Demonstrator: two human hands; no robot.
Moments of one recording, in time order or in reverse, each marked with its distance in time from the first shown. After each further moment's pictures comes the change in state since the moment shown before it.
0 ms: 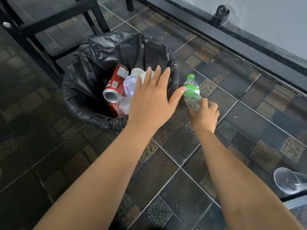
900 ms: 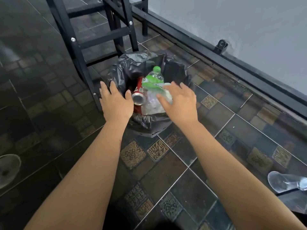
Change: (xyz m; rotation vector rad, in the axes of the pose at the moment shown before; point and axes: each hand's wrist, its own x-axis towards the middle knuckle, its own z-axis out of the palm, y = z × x) left_hand -0.041 -0.135 -0.044 -0.326 0.158 -0.639; right_hand -0.096 -0.164 -0.078 0.074 0.101 -0.647
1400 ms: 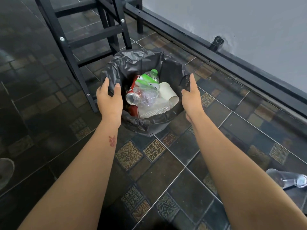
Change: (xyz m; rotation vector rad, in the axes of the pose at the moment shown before) left_hand 0.008 0.008 0.009 -0.657 0.071 -0.141; right_hand 0.025 0.034 -0.017 0.717 -0.104 0.697
